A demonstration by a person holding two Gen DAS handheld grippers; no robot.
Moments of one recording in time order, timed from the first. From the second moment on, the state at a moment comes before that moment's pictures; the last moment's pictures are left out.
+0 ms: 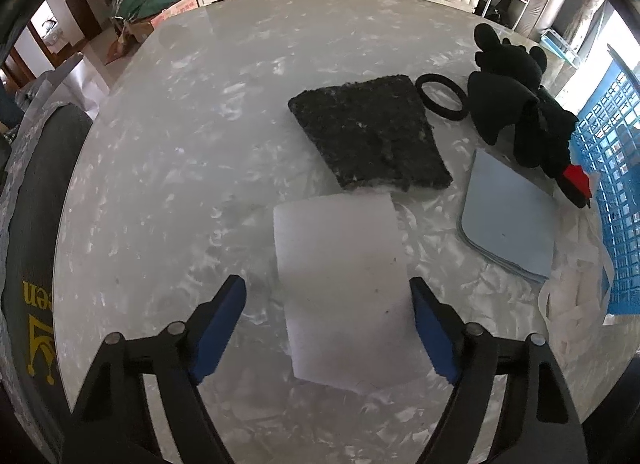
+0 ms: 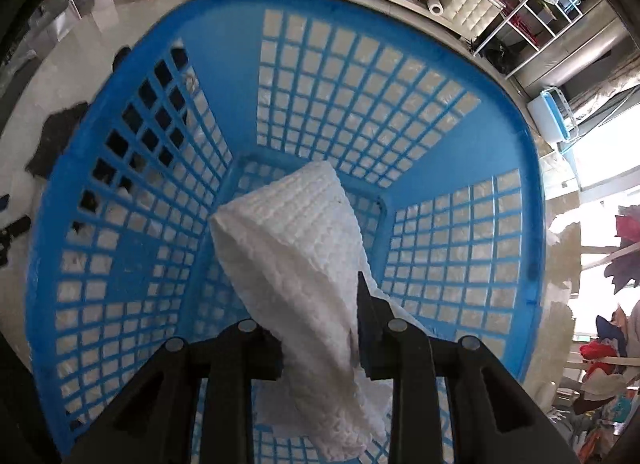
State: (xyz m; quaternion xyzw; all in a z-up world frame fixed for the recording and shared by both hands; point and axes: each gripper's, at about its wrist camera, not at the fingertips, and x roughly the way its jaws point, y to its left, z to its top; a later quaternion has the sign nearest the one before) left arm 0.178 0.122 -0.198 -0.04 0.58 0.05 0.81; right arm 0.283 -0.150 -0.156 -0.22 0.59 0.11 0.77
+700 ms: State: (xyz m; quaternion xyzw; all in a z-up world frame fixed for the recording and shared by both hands) left arm 0.163 0.120 -0.185 -0.05 0.59 0.04 0.81; right arm 0.288 -0.138 -0.138 -0.23 0.59 0.12 0.77
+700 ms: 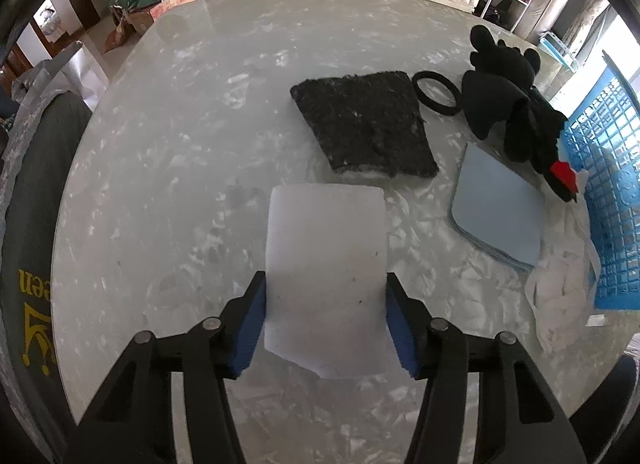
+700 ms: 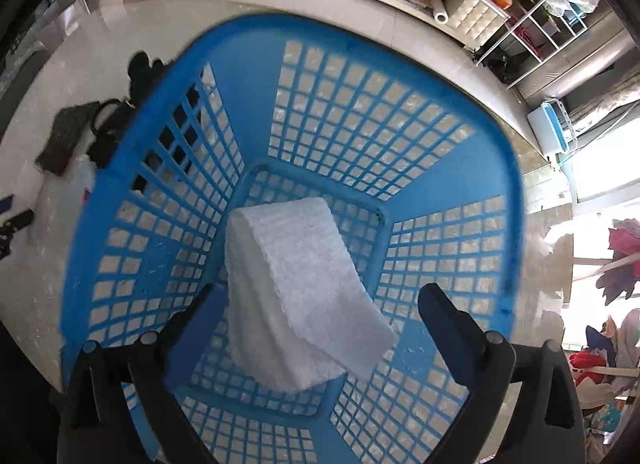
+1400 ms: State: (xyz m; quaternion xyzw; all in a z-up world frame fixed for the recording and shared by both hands) left arm 0.108 0.076 -0.098 -0.06 0.55 0.00 0.84; right arm 0.188 -0.198 -0.074 -0.13 0.53 0.09 0.83
